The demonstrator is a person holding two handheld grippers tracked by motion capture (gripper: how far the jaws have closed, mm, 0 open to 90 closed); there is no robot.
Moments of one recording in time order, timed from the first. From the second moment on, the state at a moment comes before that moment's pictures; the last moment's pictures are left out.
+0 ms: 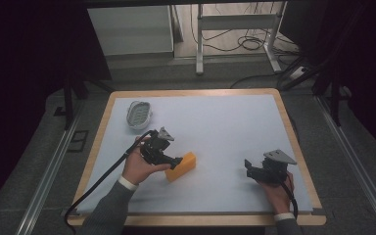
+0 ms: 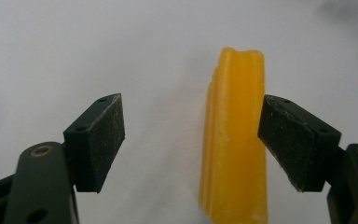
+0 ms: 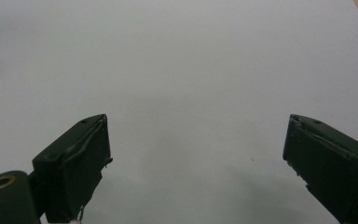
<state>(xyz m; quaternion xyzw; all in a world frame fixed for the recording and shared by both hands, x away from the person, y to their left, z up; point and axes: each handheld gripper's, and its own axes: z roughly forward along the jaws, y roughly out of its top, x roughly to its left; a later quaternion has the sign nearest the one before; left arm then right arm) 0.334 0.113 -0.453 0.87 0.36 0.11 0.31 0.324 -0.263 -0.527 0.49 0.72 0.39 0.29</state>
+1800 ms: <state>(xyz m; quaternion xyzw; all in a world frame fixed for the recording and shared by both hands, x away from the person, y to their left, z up) 0.338 0.105 -0.468 0.89 0.35 0.07 0.29 0.324 -0.264 -0.527 0.50 0.71 0.39 0.29</state>
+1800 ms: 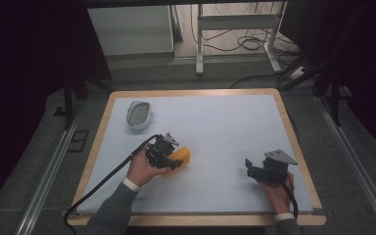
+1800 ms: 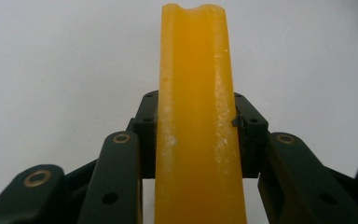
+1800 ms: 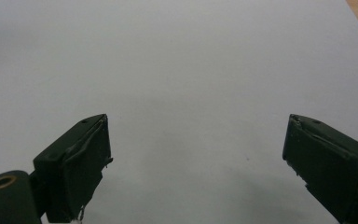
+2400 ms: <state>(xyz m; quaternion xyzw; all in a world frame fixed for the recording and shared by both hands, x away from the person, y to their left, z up) 0.339 0.128 -0.441 0.87 0.36 0.10 0.32 0.323 -0.264 -0.527 0.50 0.72 0.39 0.30</state>
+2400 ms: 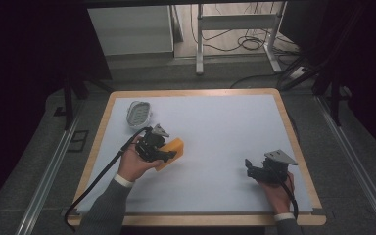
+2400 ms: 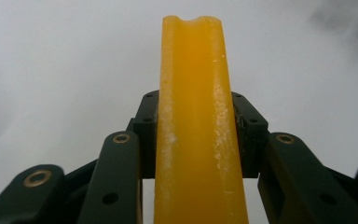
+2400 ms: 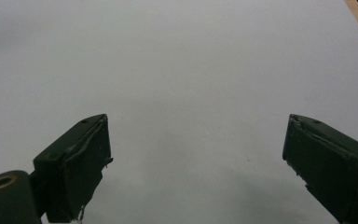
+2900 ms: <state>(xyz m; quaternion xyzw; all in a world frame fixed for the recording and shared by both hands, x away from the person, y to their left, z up) 0.348 0.138 -0.436 0.86 0.38 0.11 0.33 0.323 -0.264 -0.527 0.50 0.72 0.39 0.30</state>
